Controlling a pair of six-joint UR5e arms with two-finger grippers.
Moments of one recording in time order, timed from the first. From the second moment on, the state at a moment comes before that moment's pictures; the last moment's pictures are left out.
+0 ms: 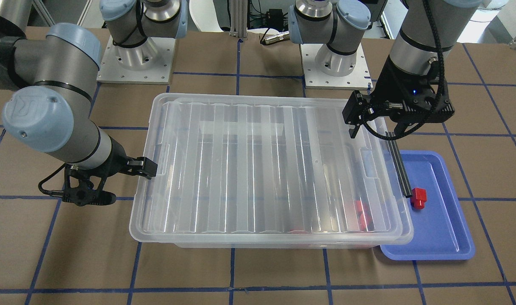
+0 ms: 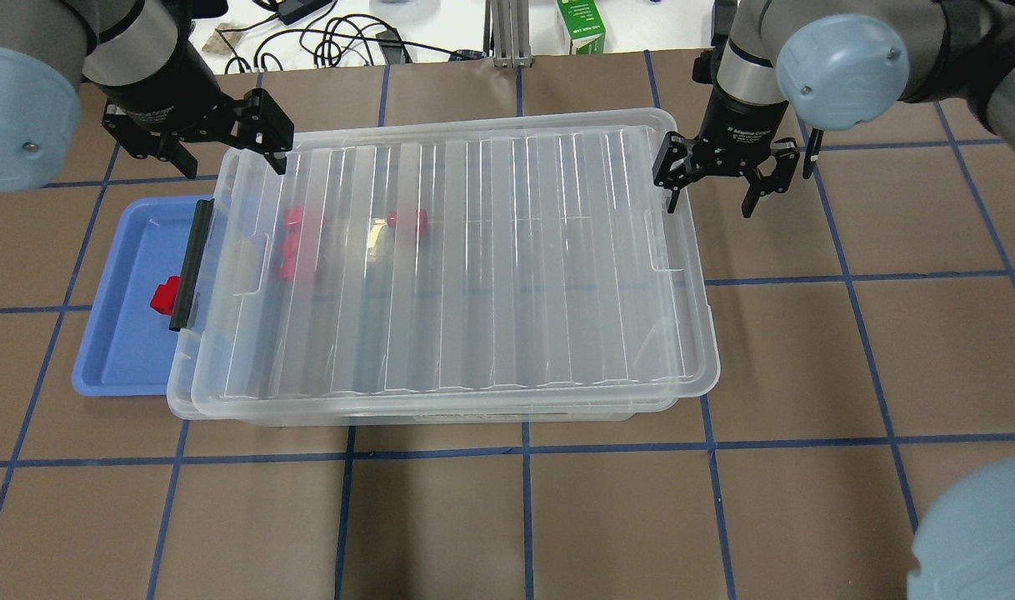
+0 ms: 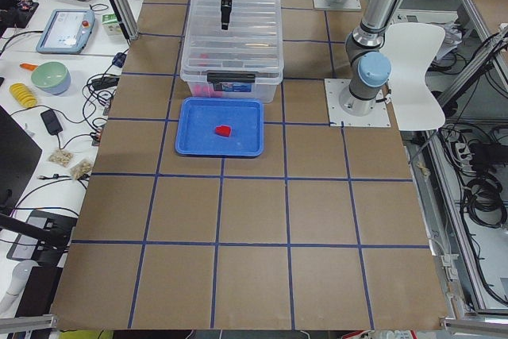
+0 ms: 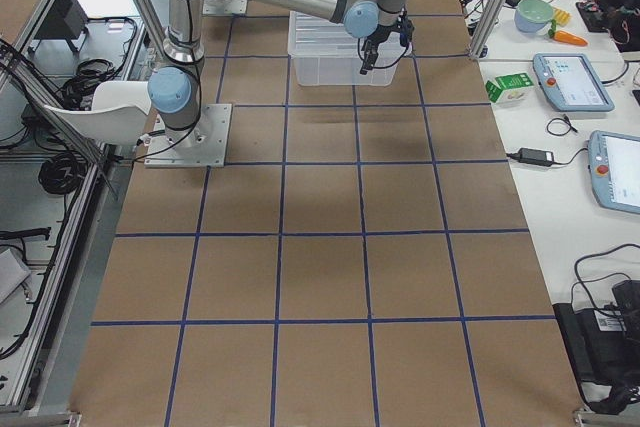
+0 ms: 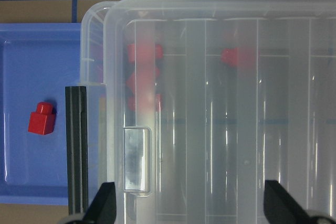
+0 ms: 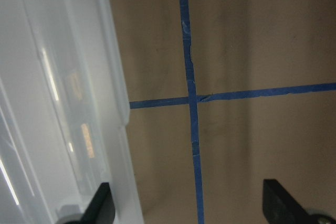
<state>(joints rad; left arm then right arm) -1.52 -1.61 -1.57 -1.41 1.59 0.04 1.55 -1.24 1.51 -1.64 -1.52 0.06</state>
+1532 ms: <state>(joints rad) -1.47 -1.61 -1.55 -1.45 1.57 0.10 1.40 -1.24 1.51 -1.67 -1.61 -0.18</state>
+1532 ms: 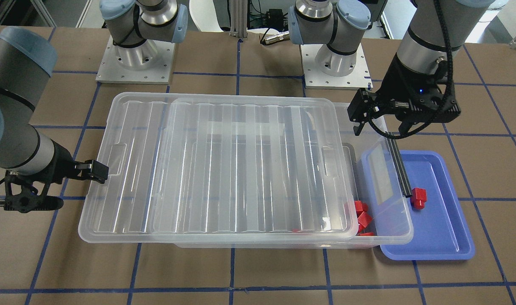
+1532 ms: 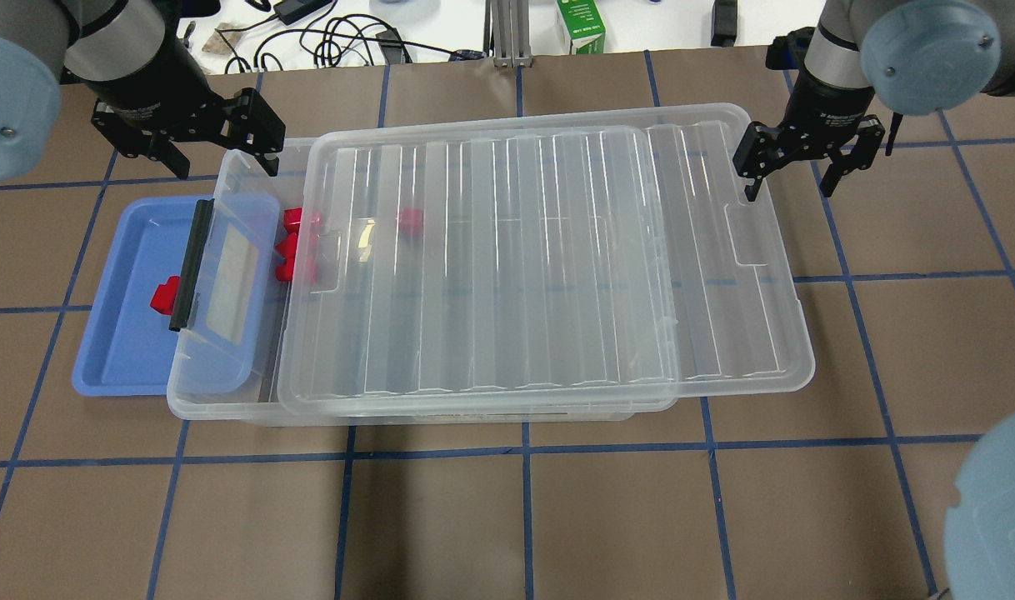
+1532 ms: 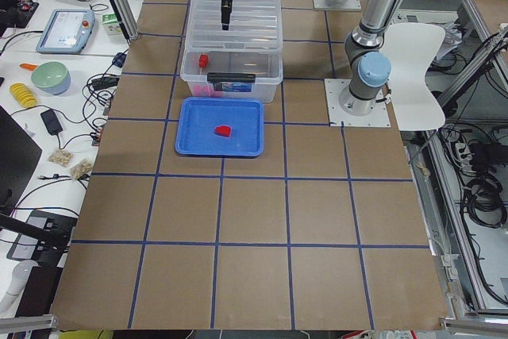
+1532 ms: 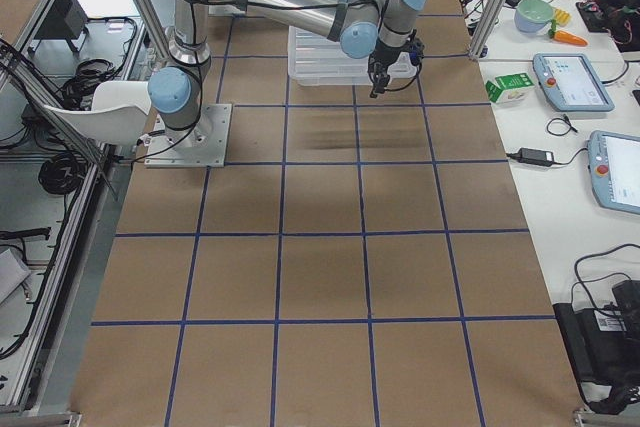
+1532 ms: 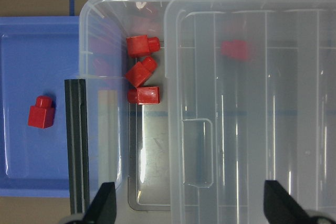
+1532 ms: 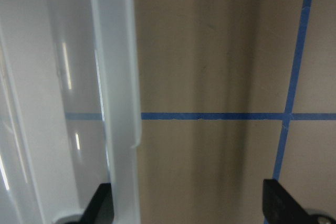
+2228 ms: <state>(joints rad) -1.14 -1.67 -1.58 -1.45 1.45 0.43 1.32 -1.24 1.50 -1.67 -1.64 -0.31</state>
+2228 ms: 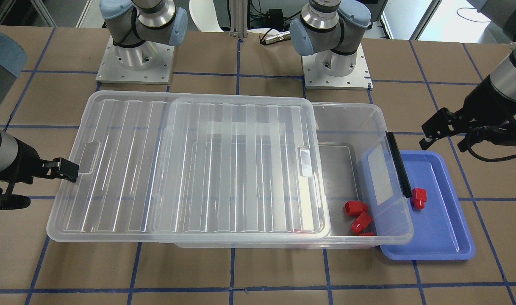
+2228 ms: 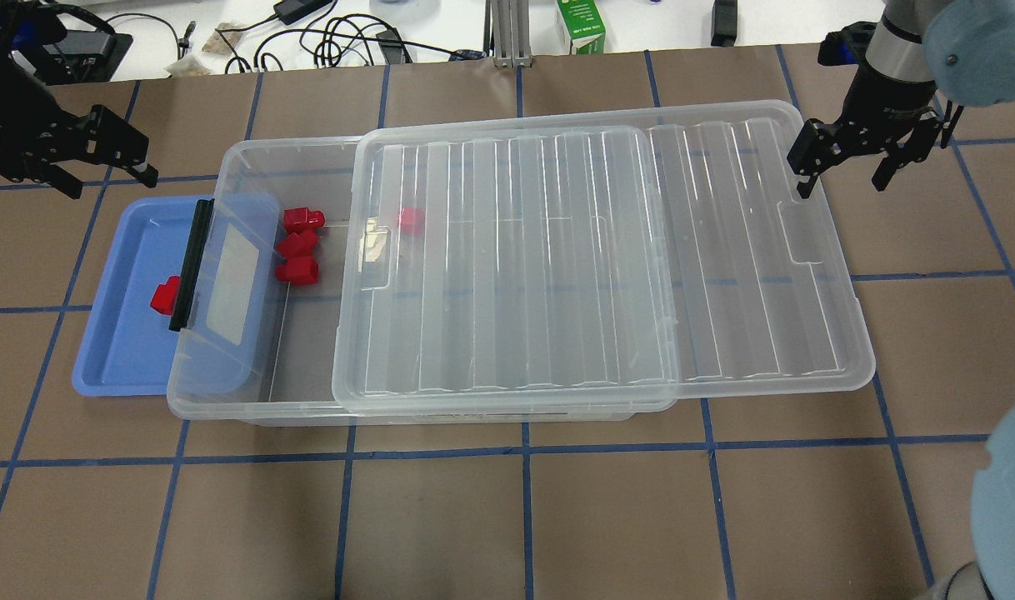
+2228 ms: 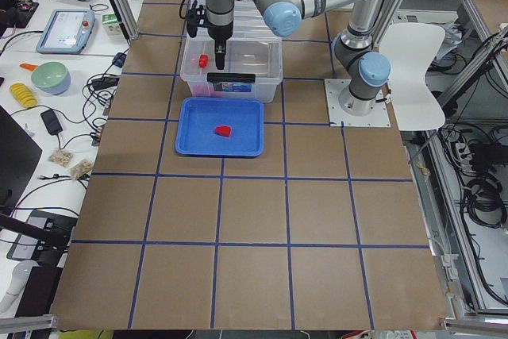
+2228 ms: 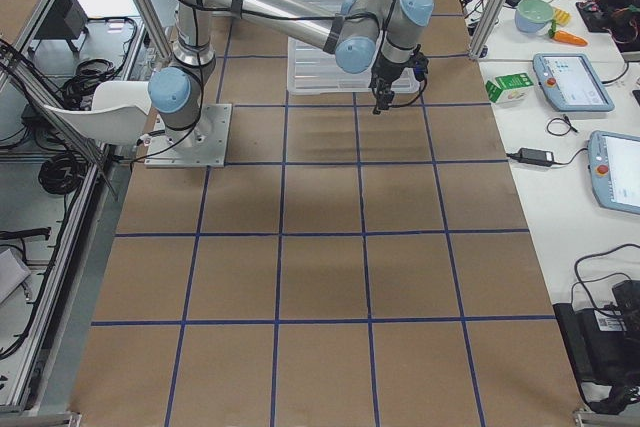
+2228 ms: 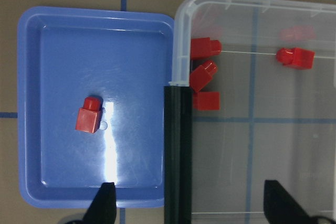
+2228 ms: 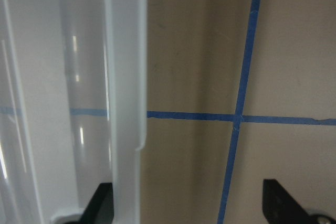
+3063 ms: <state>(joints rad) -1.00 -1.90 -1.70 -1.19 1.45 0.64 1.31 -1.24 1.50 -1.67 -1.67 -0.34</state>
